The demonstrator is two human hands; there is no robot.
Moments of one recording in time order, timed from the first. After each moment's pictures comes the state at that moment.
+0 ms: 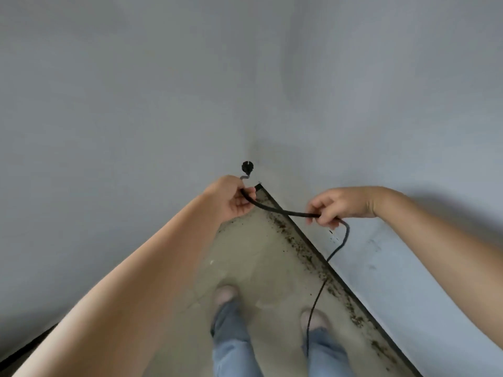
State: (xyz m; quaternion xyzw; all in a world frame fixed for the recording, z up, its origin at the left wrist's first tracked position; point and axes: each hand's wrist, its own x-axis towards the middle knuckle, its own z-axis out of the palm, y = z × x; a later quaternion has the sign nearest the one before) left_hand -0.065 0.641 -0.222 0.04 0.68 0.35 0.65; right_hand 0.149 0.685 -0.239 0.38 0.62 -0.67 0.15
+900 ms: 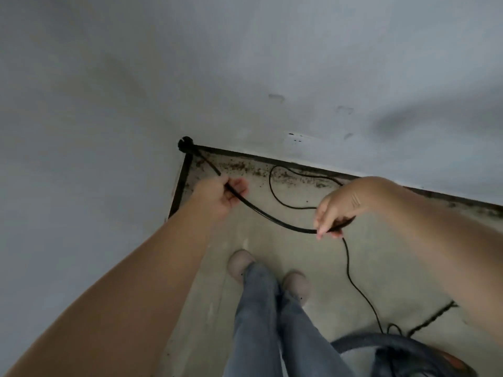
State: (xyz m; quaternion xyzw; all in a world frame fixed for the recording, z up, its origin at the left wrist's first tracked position) left_hand -0.053 0.638 -0.391 0.09 0.65 0.16 0.73; right_hand 0.145 0.538 -0.412 0.52 0.34 -0.77 0.18
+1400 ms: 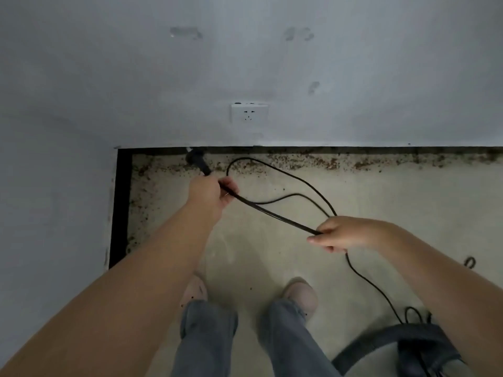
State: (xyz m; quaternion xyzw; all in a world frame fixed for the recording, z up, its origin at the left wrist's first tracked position) left_hand 0.028 0.606 -0.578 0.21 0.67 0.11 0.71; right_hand 0.165 0.426 -0.561 0.69 0.32 -0.65 0.05
